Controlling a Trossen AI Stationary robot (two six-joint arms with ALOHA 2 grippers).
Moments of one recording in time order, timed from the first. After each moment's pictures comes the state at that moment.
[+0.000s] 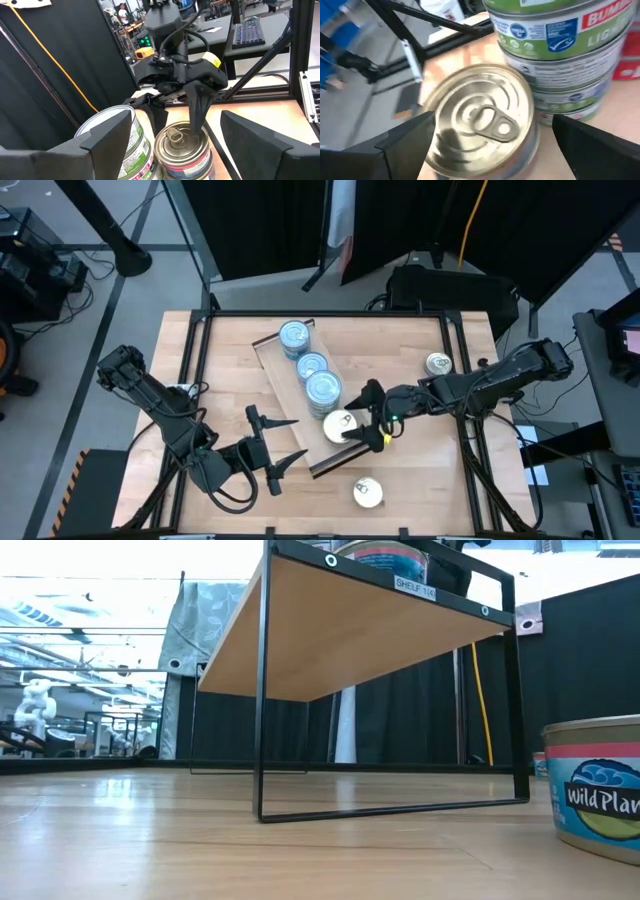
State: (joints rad) left arm -0.72 1.50 1.32 -0.04 -1.06 0.09; right arm 0.27 1.31 0.96 -0.11 0.13 0.57
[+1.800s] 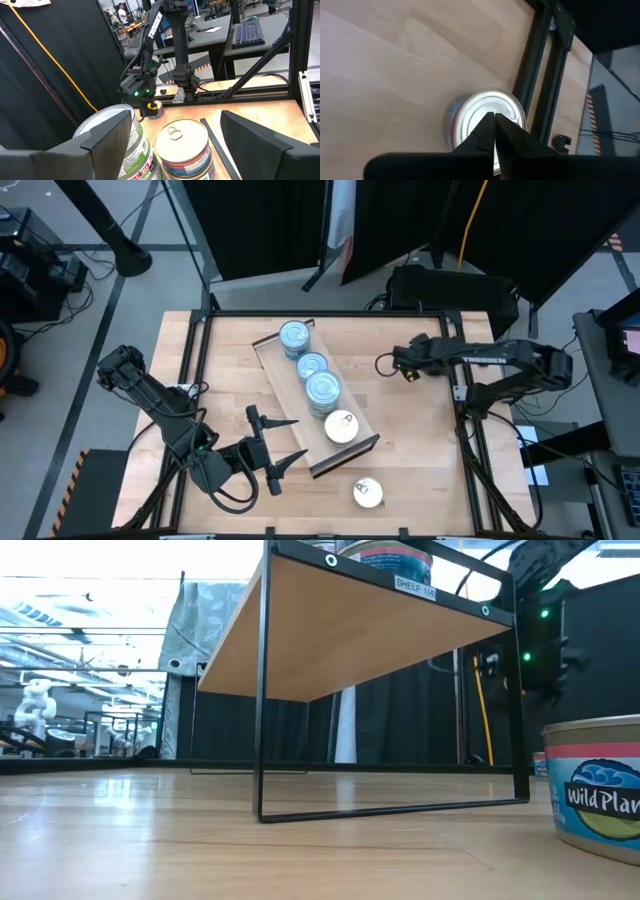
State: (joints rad) left arm -0.72 1.50 1.32 -0.04 -1.06 0.08; right arm -0.35 1.31 0.76 -1.12 0.64 0.82
